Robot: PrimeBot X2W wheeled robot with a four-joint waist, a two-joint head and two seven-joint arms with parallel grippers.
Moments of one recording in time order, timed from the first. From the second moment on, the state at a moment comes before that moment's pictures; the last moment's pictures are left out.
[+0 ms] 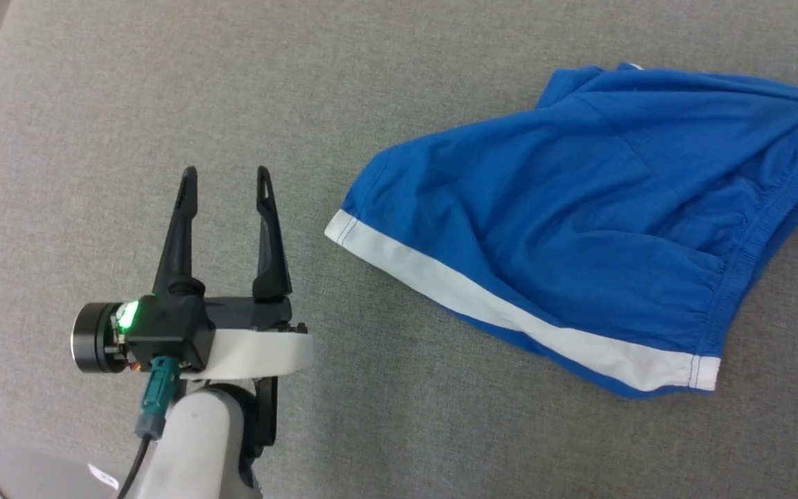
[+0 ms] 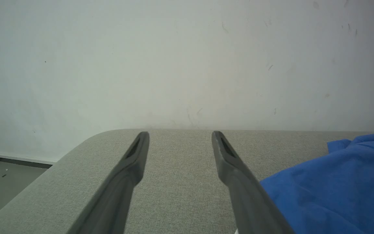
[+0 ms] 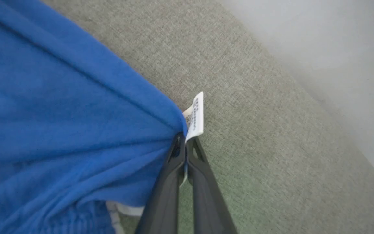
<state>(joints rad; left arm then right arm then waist) -0.22 0.06 -0.15 -0.09 -0.04 0.18 -0.26 -1.21 -0.76 1.24 0.84 0.90 0.13 0.27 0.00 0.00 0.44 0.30</state>
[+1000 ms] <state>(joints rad) -0.50 0.37 -0.22 0.36 -0.18 -0.12 0.01 -0.90 -0.62 0.54 0.50 0.40 0.13 -0.26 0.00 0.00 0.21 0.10</state>
